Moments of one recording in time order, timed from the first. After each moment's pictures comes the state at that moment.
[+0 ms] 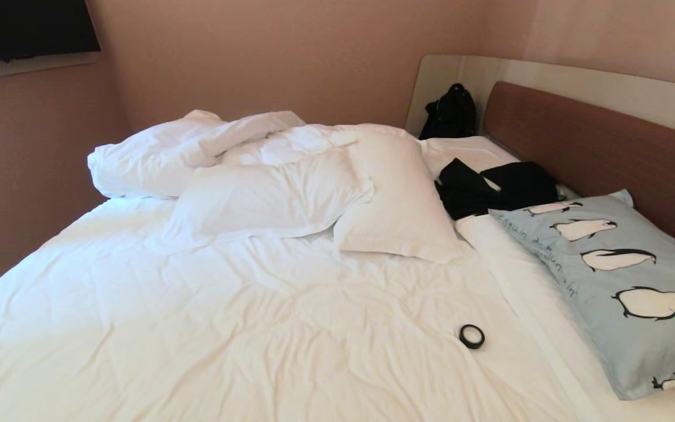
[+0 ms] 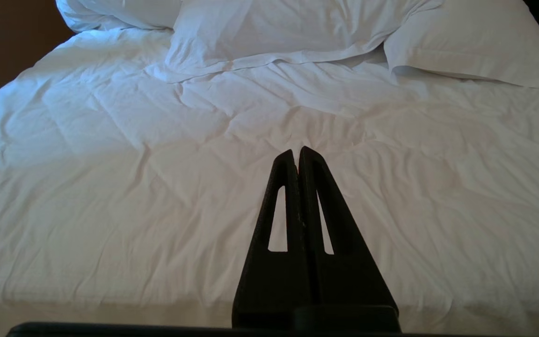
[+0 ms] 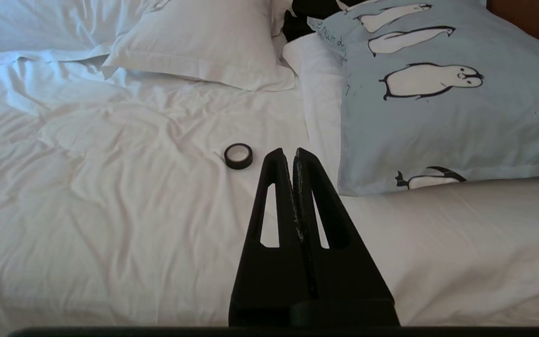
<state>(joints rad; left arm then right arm) 0.00 0.00 0.00 0.00 0.00 0.00 -0.01 0.00 0.00 -0.01 0.00 -0.04</state>
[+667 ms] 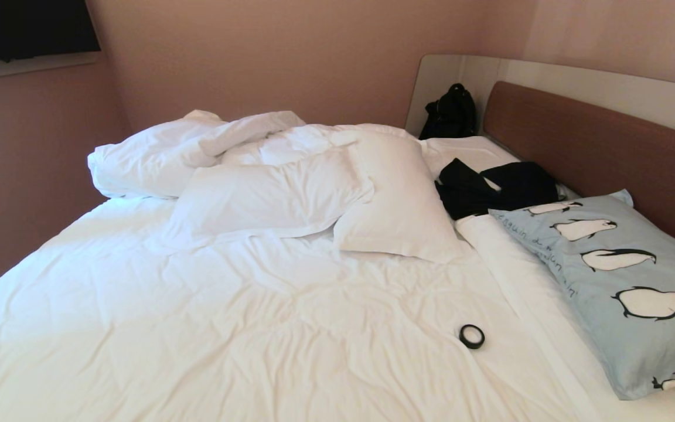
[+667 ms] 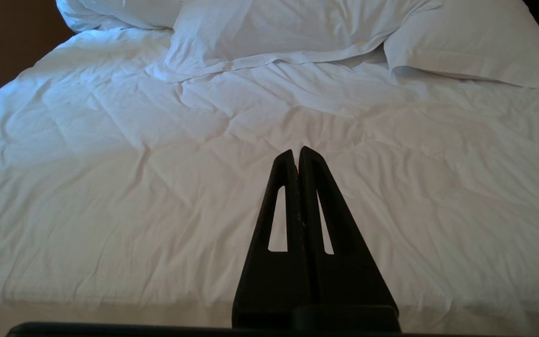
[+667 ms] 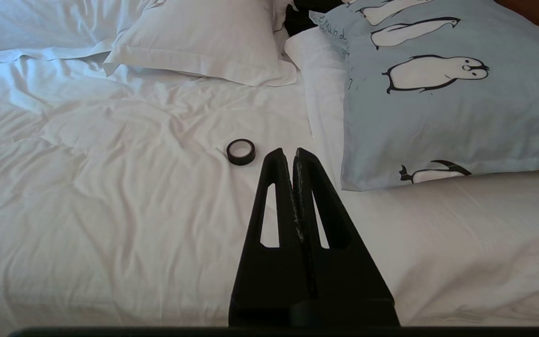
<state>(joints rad) 0.00 0.00 0.00 0.00 0.00 0.00 -0.01 0.00 0.00 0.00 0.00 -0.03</state>
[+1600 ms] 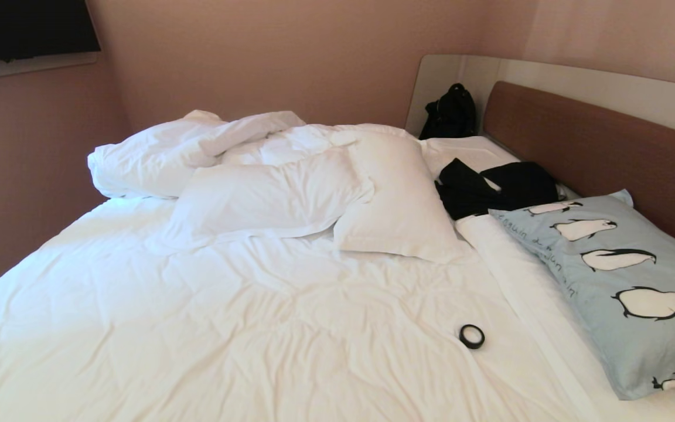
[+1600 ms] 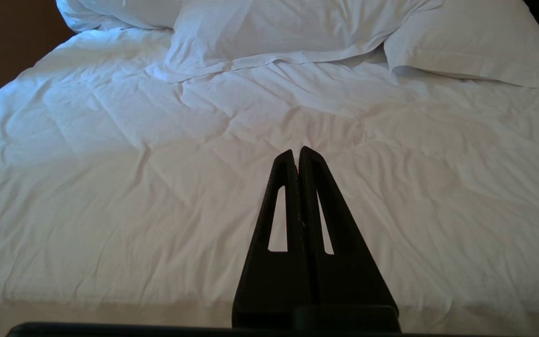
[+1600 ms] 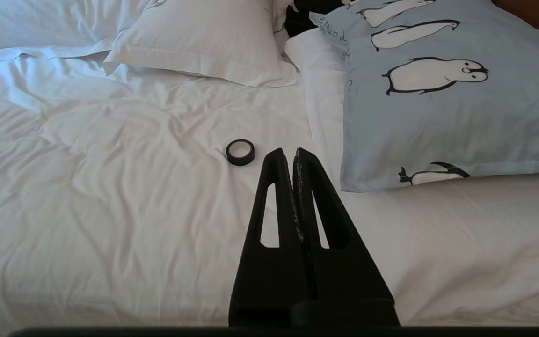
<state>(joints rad) 0.00 0.00 0.00 0.00 0.00 0.00 -0.01 0.00 0.00 0.00 0.01 -0.03</state>
